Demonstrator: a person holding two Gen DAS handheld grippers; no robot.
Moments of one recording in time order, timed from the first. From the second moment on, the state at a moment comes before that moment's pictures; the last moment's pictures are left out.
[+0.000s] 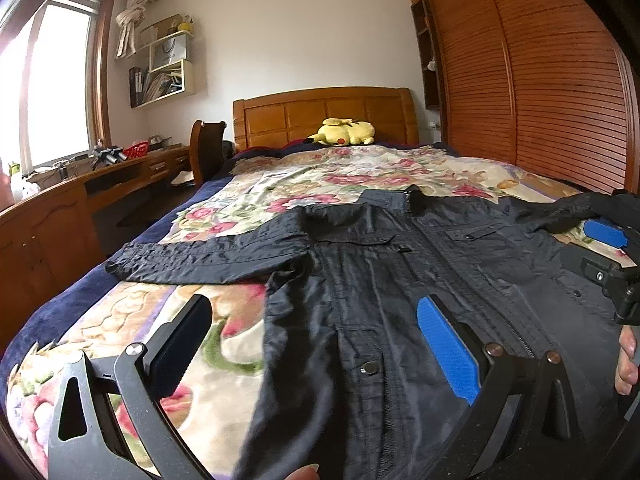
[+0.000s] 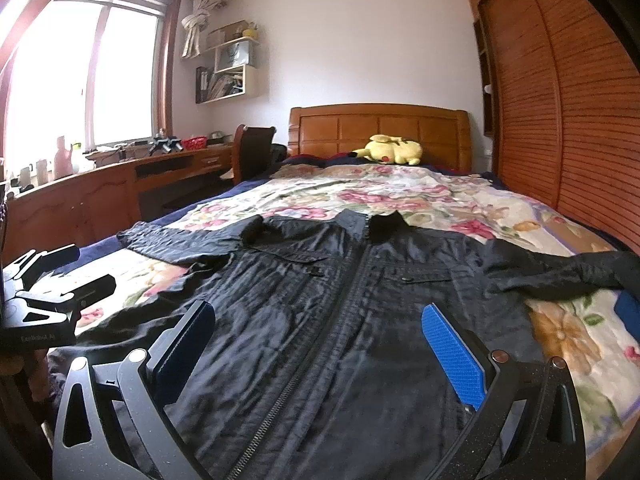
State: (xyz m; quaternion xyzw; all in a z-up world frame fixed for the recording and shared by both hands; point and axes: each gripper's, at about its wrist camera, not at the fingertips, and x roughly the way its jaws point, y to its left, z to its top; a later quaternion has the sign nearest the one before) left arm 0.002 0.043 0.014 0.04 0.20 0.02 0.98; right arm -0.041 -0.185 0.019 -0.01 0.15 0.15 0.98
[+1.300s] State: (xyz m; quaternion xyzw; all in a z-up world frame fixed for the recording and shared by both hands) left arm 0.011 0.218 -0.006 -0.03 0.27 0.14 0.95; right arm 0.033 -0.066 0.024 -0.10 0.23 0.26 0.93
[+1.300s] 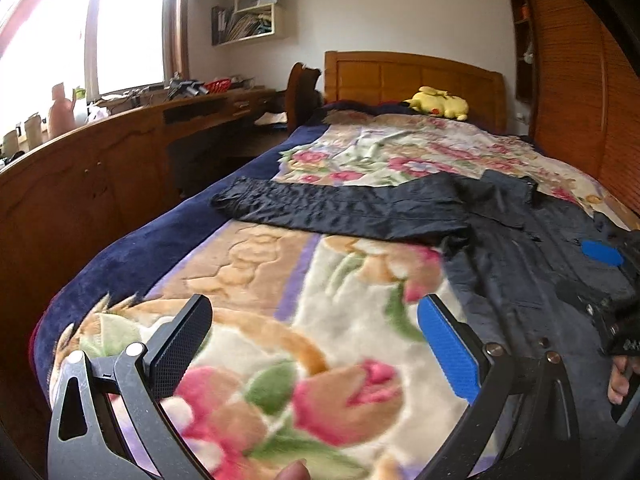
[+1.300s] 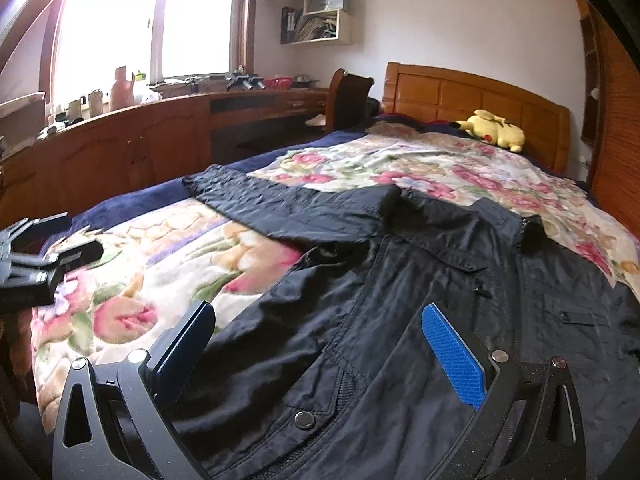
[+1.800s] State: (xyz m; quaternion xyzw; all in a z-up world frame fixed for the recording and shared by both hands) left arm 0.086 0.303 -0.022 -0.01 0.33 0.17 0.93; right arm 0.033 -0.057 0.016 -0.09 0.23 0.26 0.93
